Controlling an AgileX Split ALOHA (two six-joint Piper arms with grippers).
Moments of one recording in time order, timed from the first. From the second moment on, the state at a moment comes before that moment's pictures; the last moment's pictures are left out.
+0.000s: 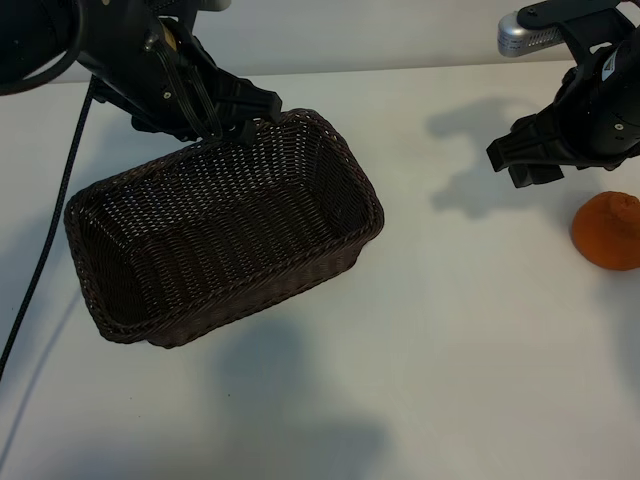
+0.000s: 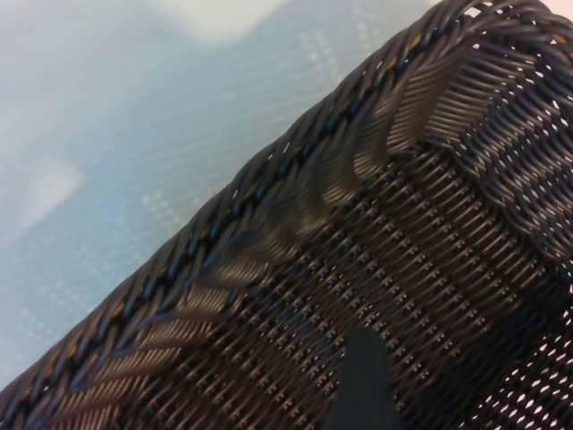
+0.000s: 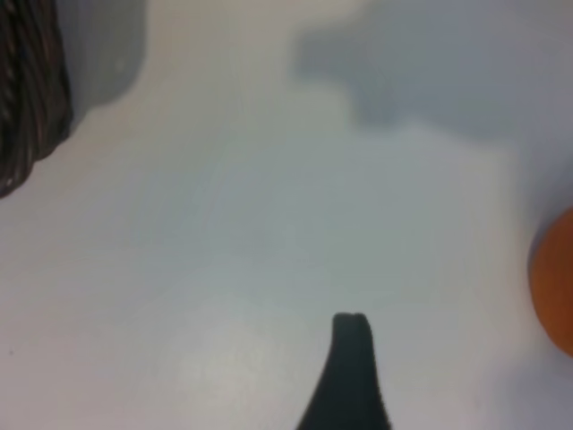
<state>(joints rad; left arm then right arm) -0.44 1.75 -1.42 -0.02 0.80 -0.19 0.22 1.56 -1.21 0.02 0.91 0.04</state>
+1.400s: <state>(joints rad) -0.44 1.74 -1.42 -0.01 0.80 -0.20 0.22 1.56 -1.21 0.02 0.90 0.04</state>
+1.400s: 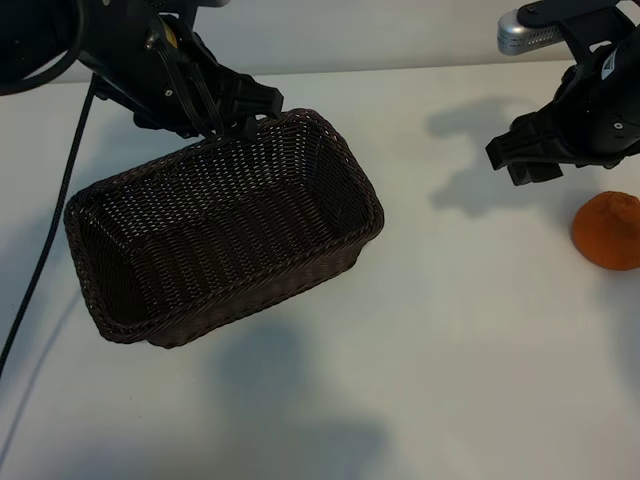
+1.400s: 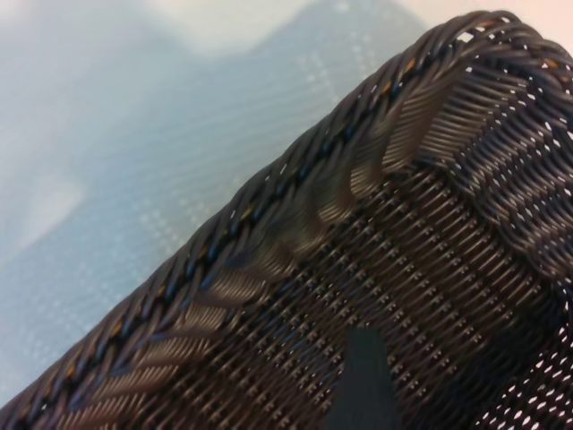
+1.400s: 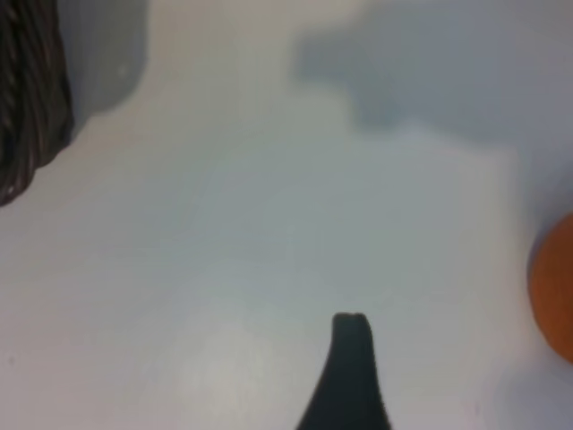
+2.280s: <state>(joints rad) -0.44 1.64 -1.33 0.23 1.03 -0.45 0.22 1.56 -1.21 0.02 0.89 0.05</state>
